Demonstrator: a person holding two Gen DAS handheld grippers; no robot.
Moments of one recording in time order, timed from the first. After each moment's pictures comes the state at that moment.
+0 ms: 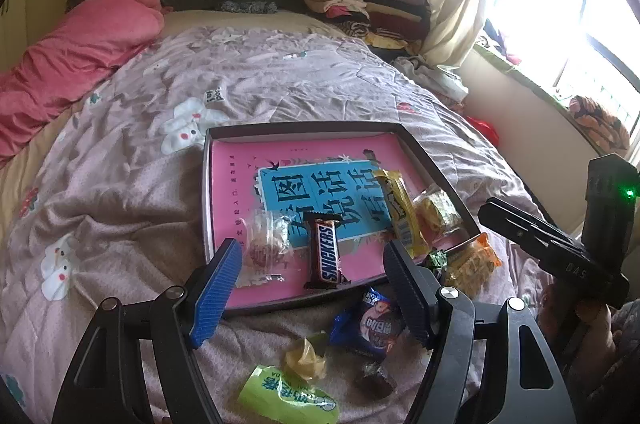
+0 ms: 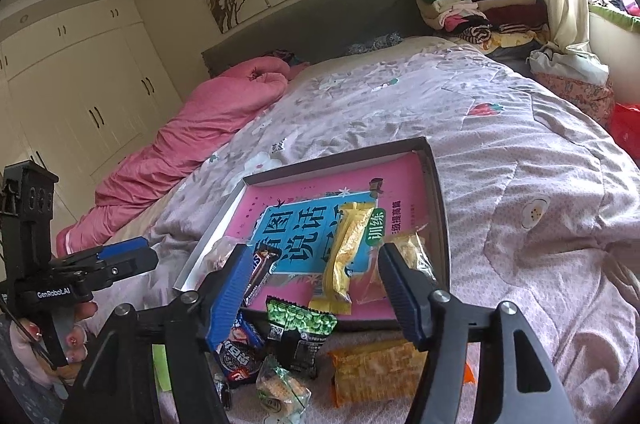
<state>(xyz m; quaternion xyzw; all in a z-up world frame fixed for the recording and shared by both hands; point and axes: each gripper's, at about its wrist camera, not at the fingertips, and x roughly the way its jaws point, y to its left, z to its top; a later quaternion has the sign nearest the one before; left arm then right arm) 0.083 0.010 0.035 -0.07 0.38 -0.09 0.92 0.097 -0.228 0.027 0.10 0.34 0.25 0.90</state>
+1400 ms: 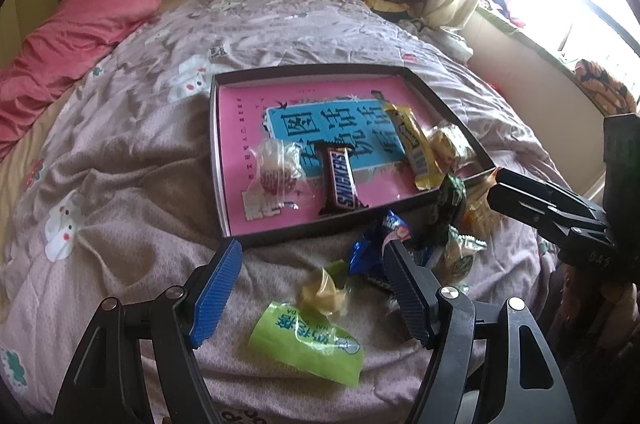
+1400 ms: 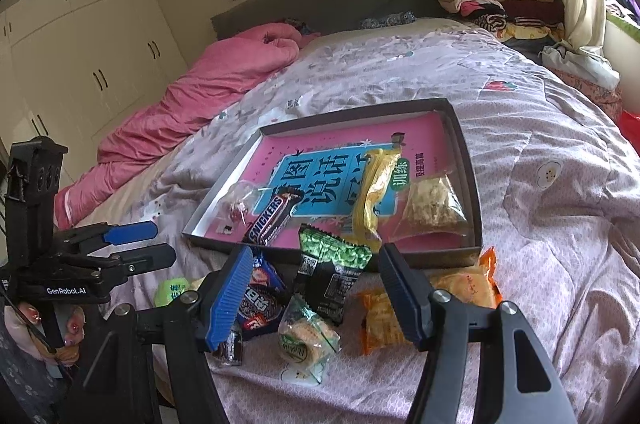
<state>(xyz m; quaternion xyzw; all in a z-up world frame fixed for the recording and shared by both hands) 0.056 0.011 0.001 -0.04 0.43 -0.08 0.90 0.064 -0.203 0.010 0.06 0.38 0.27 0.88</state>
